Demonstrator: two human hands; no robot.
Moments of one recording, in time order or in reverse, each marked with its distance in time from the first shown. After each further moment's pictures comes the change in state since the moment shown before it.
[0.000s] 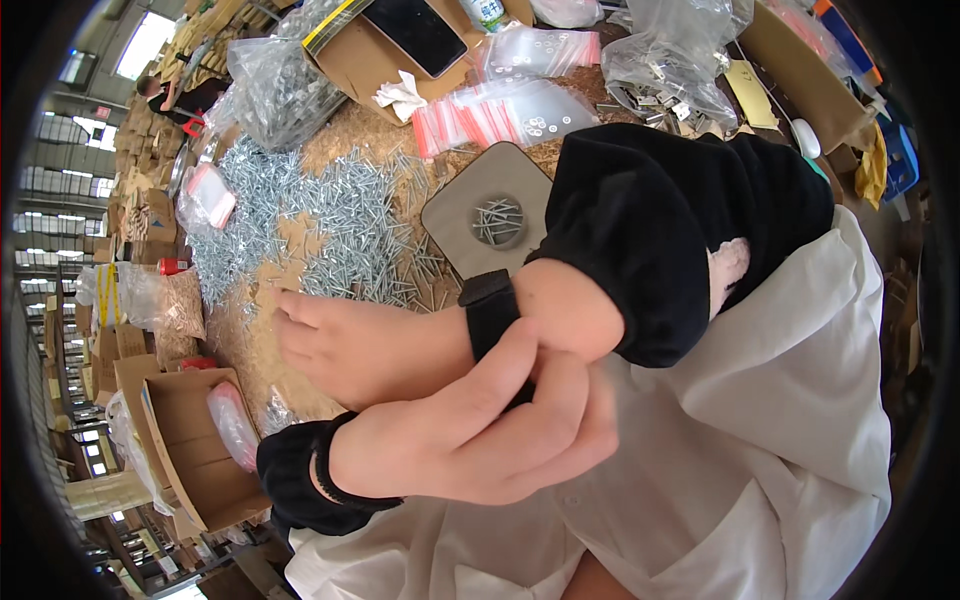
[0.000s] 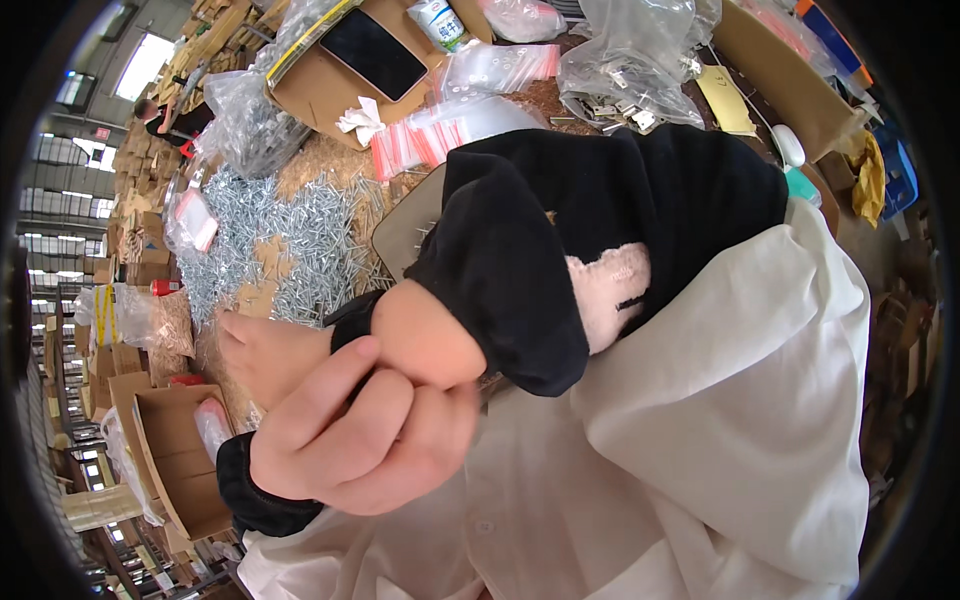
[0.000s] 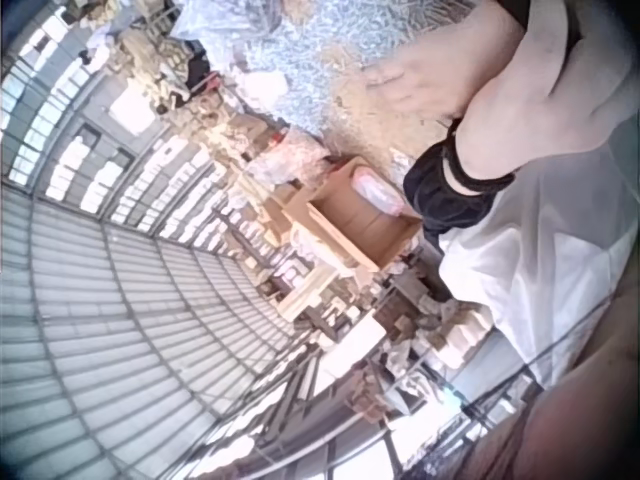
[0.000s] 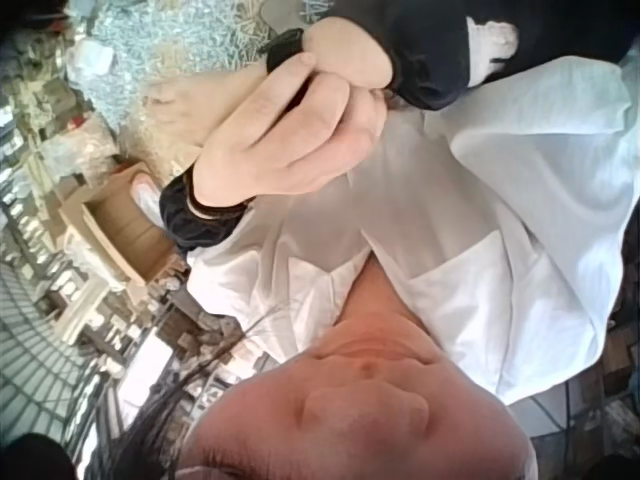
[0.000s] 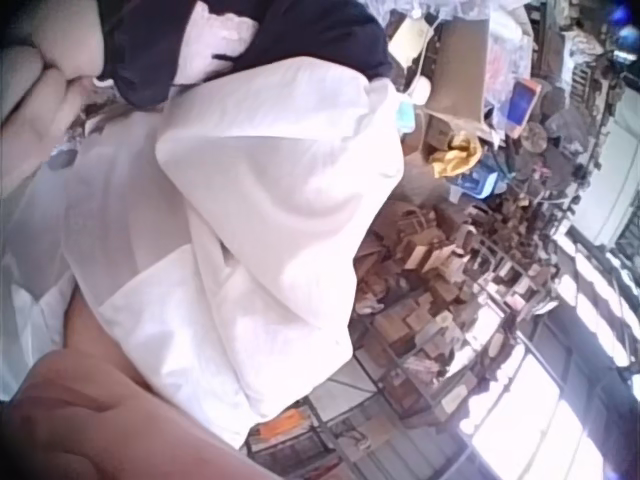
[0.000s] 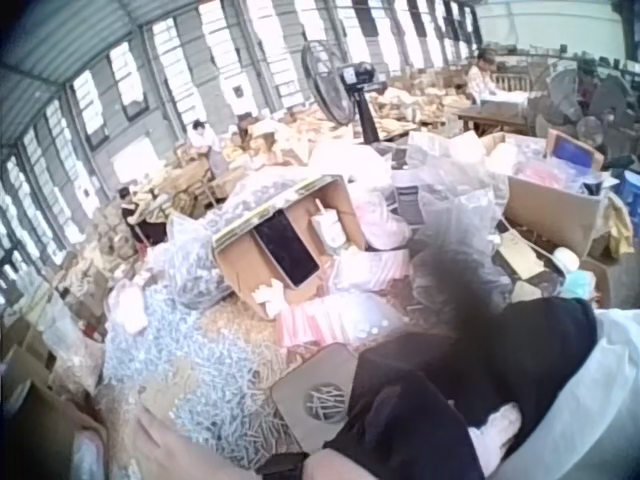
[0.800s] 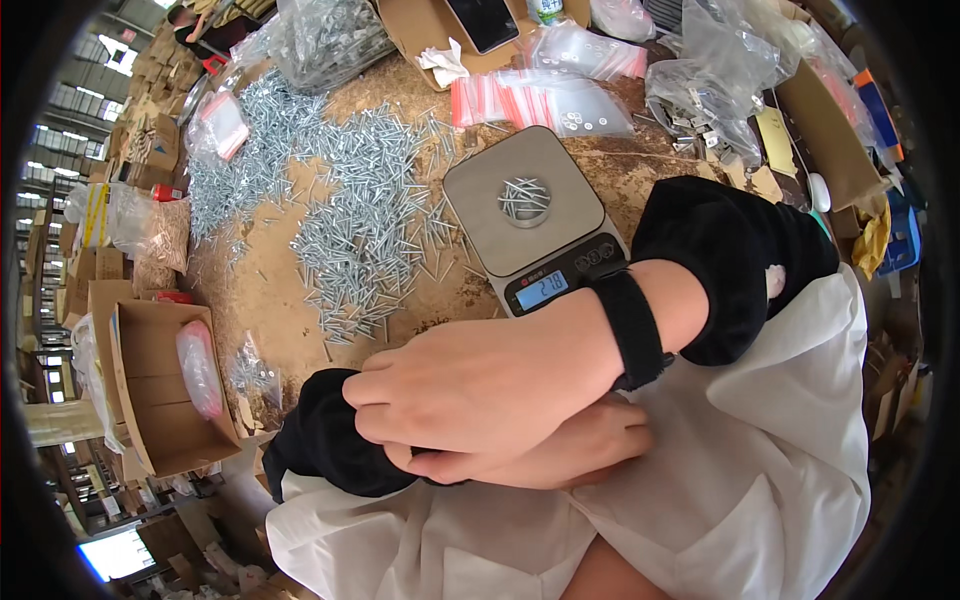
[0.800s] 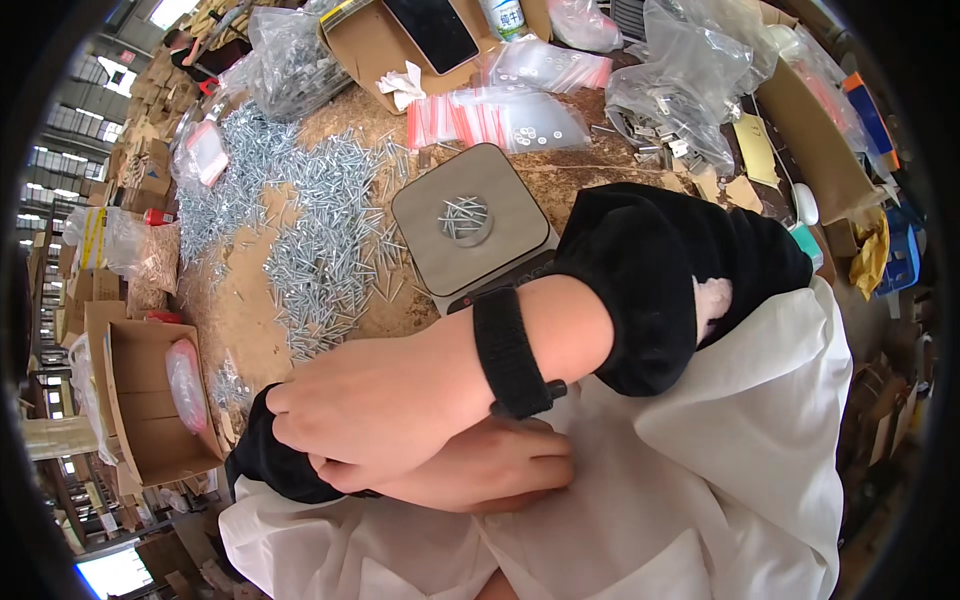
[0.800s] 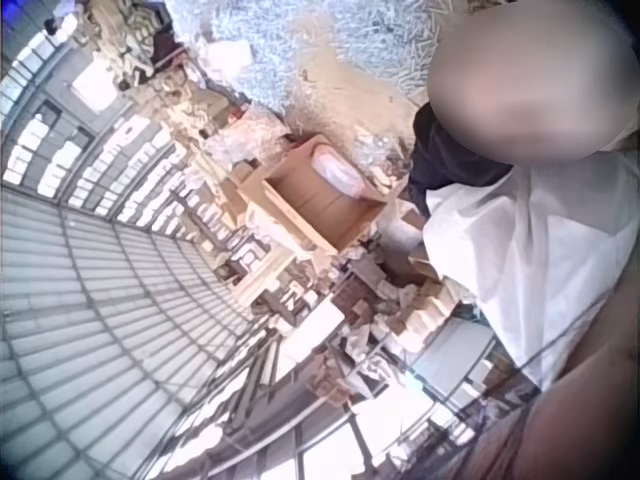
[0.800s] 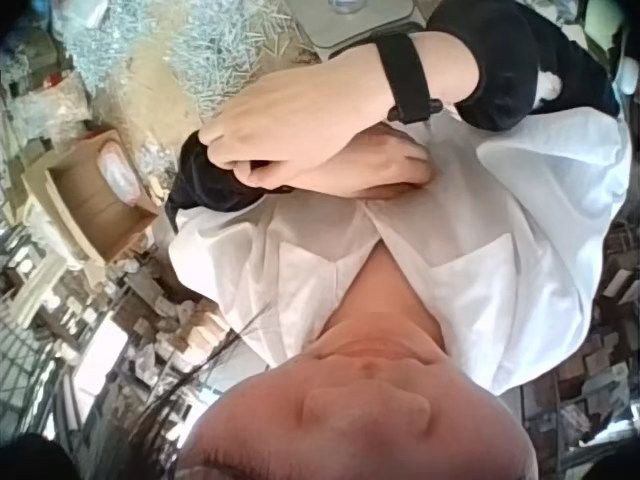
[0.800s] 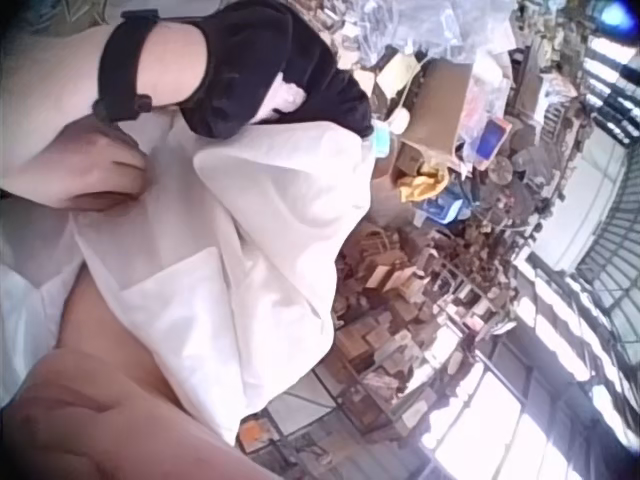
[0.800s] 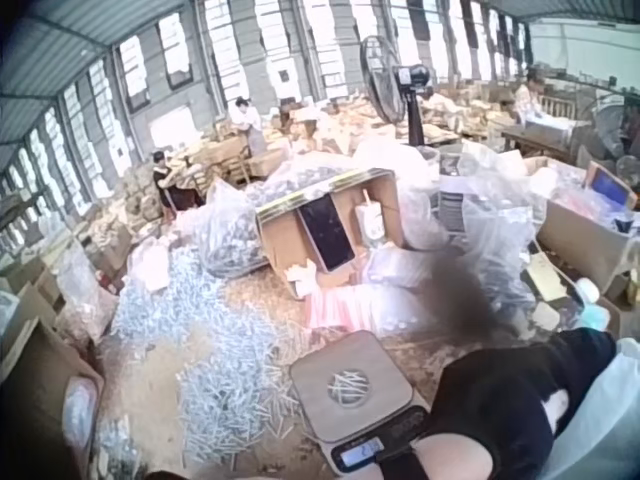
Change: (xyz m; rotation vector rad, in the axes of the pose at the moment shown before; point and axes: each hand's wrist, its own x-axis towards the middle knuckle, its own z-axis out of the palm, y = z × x) left_hand -0.002 0.043 0.028 -1.184 -0.428 -0.069; right_hand -0.032 -0.037 -0.038 1.025 -0.250 0.102
